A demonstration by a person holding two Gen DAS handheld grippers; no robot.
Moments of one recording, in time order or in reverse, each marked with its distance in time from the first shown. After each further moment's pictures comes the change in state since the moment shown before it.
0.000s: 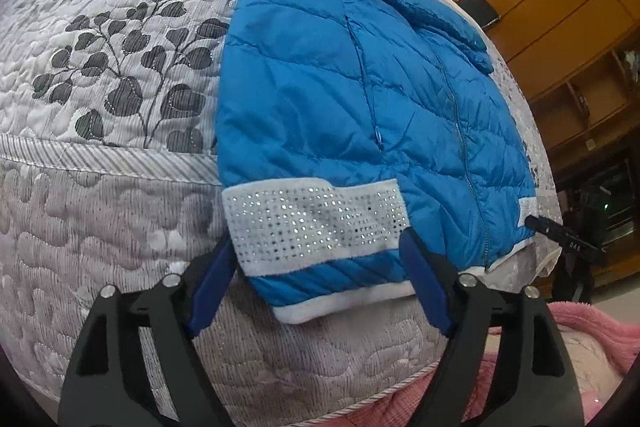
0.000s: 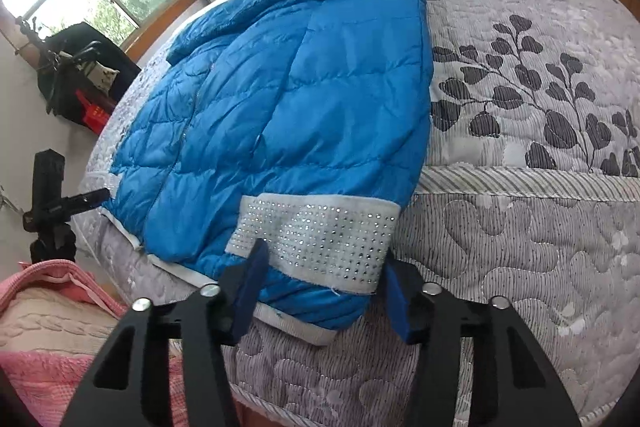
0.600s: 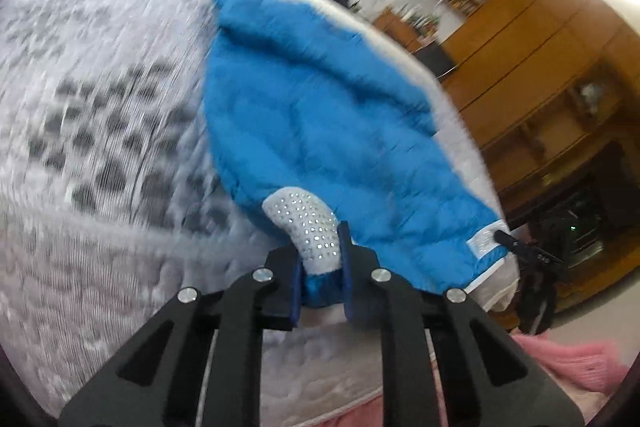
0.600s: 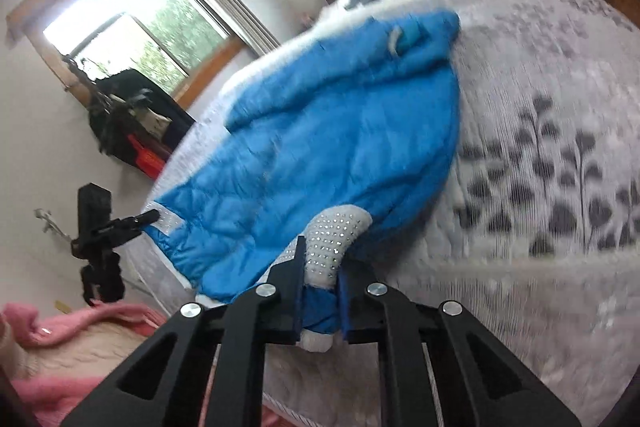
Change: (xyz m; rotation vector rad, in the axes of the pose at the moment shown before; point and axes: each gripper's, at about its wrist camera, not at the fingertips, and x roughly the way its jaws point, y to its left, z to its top) left arm -0.053 -0.024 0.037 0.006 -0.228 -0.202; right arm -0.063 0.005 0.044 -0.010 -0.193 0.201
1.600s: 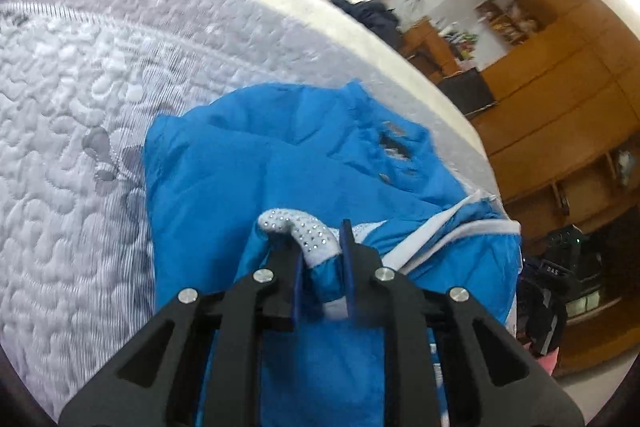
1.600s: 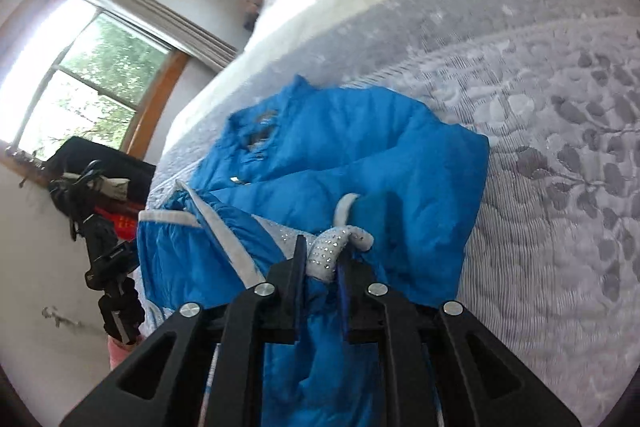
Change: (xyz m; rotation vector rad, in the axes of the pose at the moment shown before) left arm 0.196 0.089 0.263 -0.177 0.093 0.049; right arm 0.174 -0.118 0.264 0.249 0.159 -0.048
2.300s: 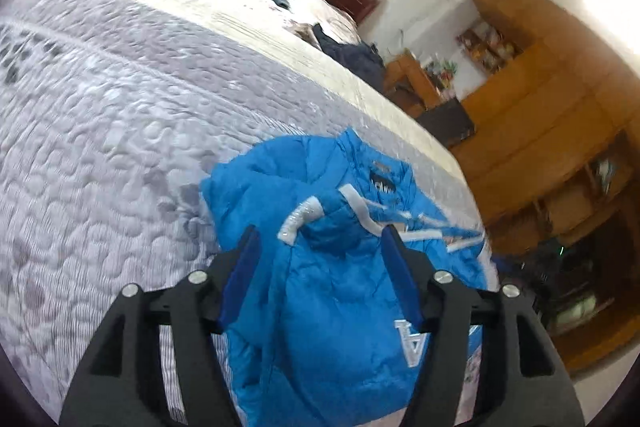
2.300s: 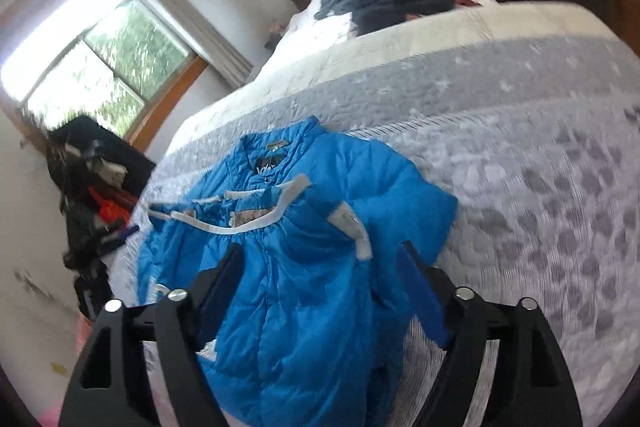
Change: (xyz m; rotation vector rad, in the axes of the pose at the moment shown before) left arm -0.069 0.007 -0.009 0.118 -0.111 -0.047; right arm -0.038 0.024 0.002 -0.226 -0.121 -0.061
